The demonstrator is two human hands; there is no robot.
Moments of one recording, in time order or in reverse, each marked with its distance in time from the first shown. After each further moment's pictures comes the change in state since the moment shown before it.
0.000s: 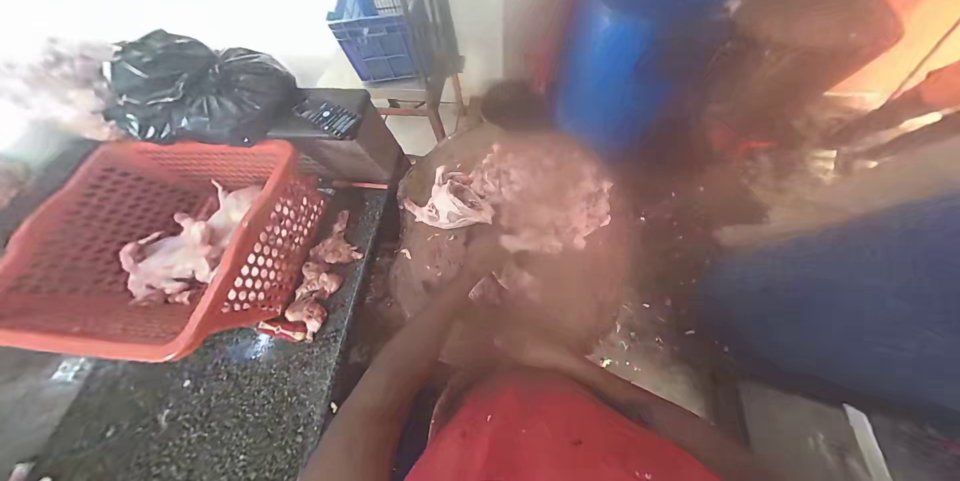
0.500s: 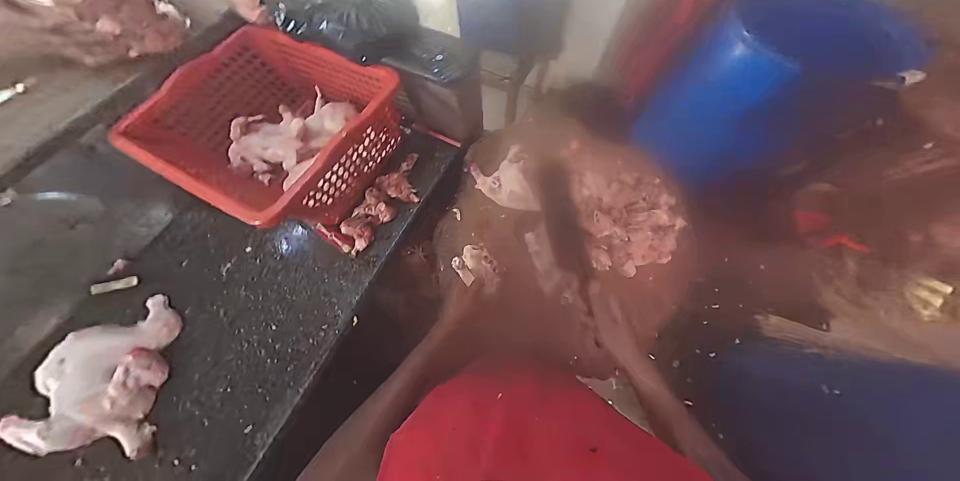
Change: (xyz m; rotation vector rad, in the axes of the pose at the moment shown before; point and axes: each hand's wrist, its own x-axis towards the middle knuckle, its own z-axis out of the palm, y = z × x) left_hand -0.159 -0.098 0.071 -1.199 0.409 -0.368; right_hand -0.054 -0.045 -0.063 0.234 0.519 -0.225
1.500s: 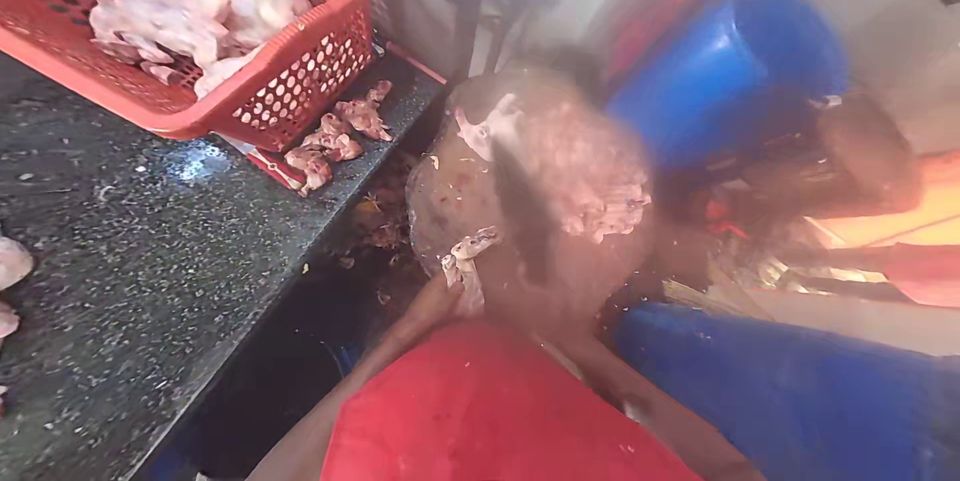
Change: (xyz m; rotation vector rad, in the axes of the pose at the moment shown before) left_hand -0.038 -0.052 -0.019 0.394 -0.283 -0.055; right_hand -0.015 -0.006 0.066 -0.261 -0.059 -0.460
